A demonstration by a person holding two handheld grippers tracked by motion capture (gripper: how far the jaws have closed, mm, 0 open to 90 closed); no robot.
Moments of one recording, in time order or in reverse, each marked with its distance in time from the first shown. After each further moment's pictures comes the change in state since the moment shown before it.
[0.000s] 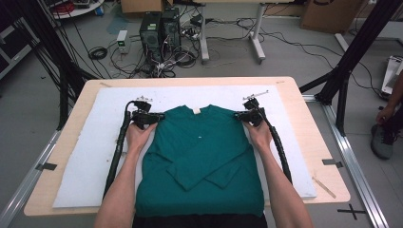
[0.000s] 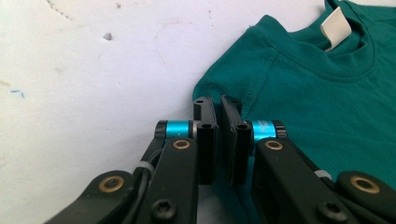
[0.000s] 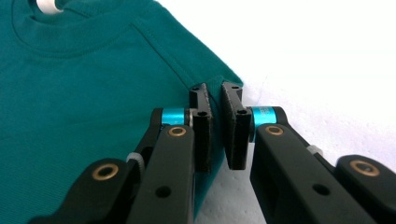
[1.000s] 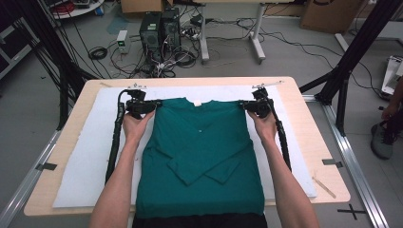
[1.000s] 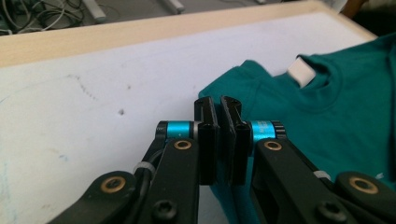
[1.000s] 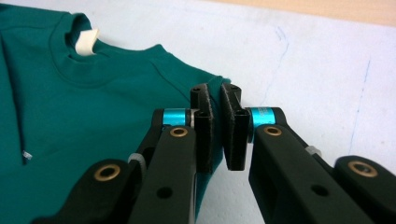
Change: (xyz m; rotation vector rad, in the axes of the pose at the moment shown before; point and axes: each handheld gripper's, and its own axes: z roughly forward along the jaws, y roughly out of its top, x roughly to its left) left arm -0.014 0.041 -0.041 -0.140 -0.012 -0.011; right arm 0.000 0.024 -0.047 -0.126 0.034 0.062
